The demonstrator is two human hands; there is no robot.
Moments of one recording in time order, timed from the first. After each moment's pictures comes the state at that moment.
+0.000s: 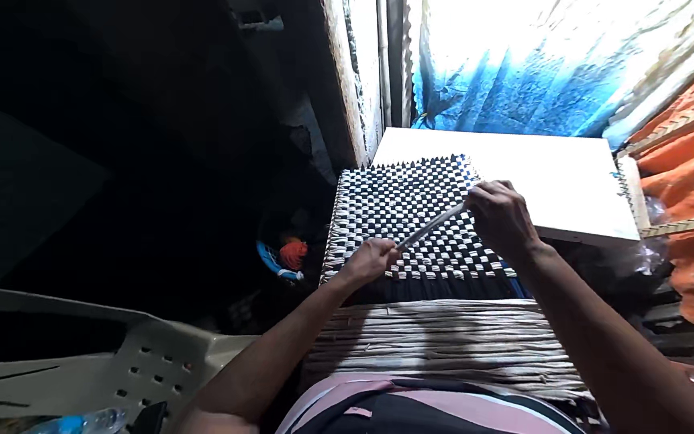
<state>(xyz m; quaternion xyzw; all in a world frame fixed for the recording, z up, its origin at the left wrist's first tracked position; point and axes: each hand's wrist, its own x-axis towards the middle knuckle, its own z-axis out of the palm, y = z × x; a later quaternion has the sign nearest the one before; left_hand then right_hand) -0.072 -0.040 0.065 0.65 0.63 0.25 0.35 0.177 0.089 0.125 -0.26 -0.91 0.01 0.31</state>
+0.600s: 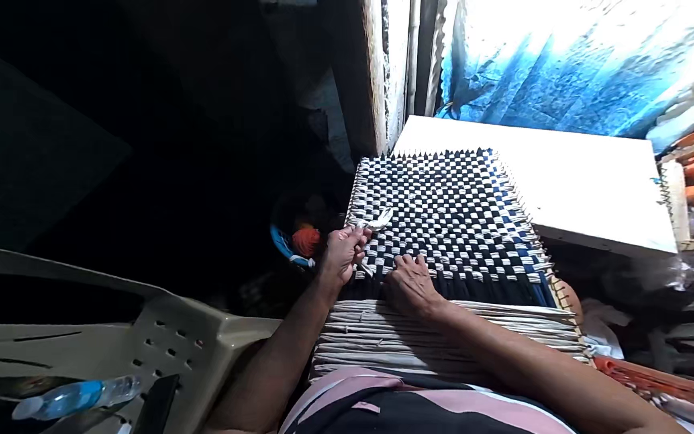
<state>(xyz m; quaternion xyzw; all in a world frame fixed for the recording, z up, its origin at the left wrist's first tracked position) -0.112 -0.073 0.053 0.18 0.62 0.61 0.47 0.056 -0.028 0.020 -0.27 -0.95 0.15 -0.04</state>
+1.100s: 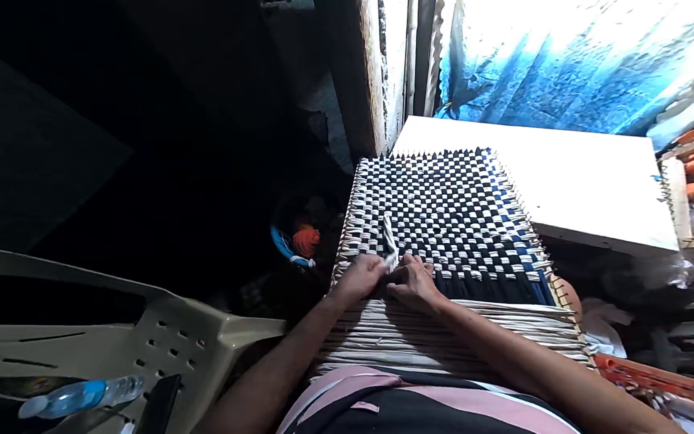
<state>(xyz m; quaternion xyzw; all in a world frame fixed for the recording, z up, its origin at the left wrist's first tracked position) -0.094 -0.092 0.029 0.53 0.71 0.25 0.38 0.066 -0.015 0.012 -0.38 -0.85 0.37 -0.03</state>
